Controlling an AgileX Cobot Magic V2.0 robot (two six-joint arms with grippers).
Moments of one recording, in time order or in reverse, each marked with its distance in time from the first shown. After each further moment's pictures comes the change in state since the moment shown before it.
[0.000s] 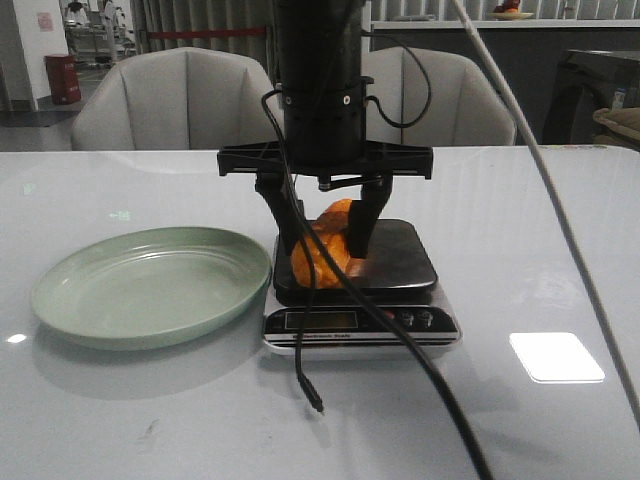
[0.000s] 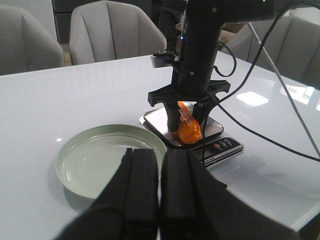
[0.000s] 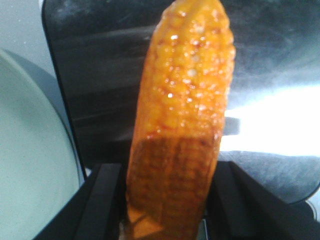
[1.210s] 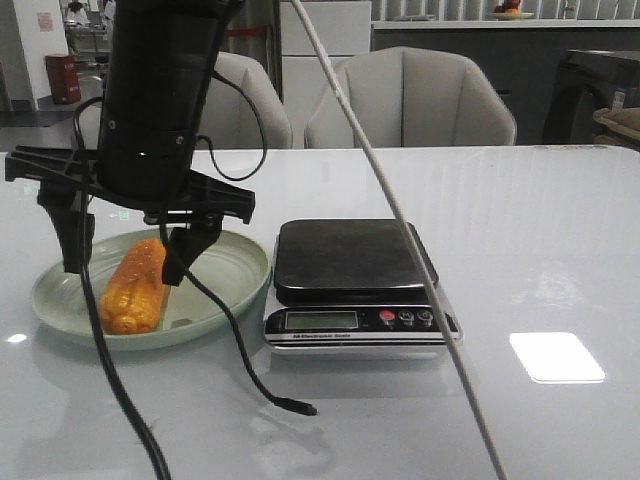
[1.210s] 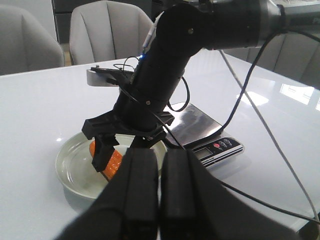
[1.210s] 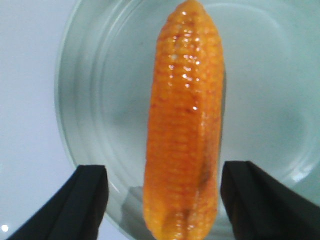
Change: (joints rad) left arm 0.000 0.000 0.000 0.000 0.000 0.000; right arm 0.174 0.118 -0.176 0.204 -0.260 -0.200
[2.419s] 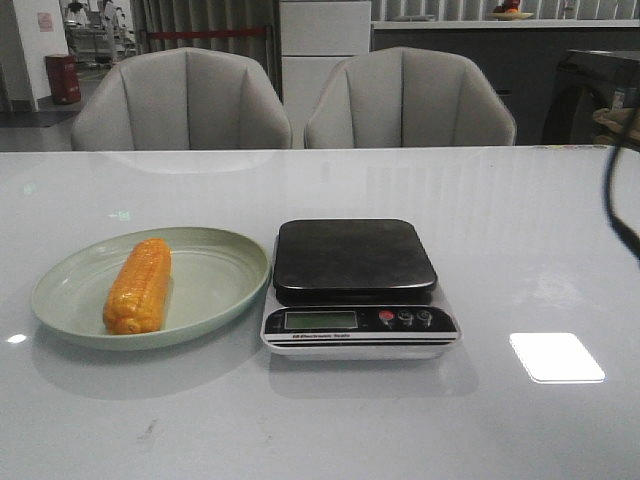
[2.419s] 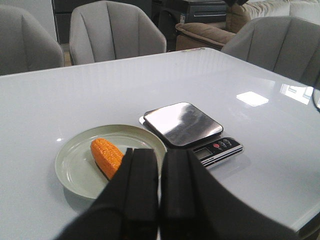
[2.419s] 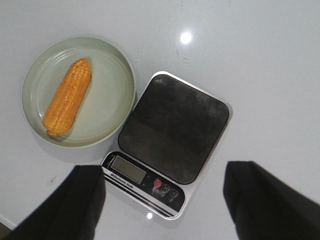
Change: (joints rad) left arm 0.000 0.000 0.000 0.000 0.000 0.000; right arm -0.350 -0.744 0.352 0.003 0.200 -0.662
